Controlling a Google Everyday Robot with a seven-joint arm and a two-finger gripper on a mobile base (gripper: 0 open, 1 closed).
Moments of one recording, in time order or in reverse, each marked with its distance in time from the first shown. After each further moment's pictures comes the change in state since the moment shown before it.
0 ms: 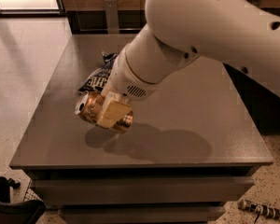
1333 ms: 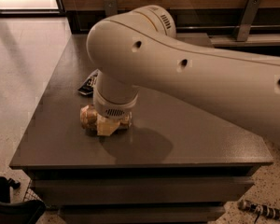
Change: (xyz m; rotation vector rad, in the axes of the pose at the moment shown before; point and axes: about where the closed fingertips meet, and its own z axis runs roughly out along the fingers) arm 0.018 0.012 0.064 -0.013 0.256 -0.121
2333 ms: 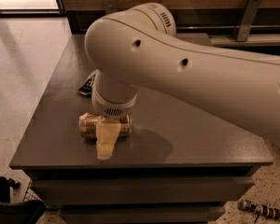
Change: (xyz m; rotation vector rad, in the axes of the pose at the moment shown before) arm -0.002 0.001 -0.003 0.007 0.001 -0.005
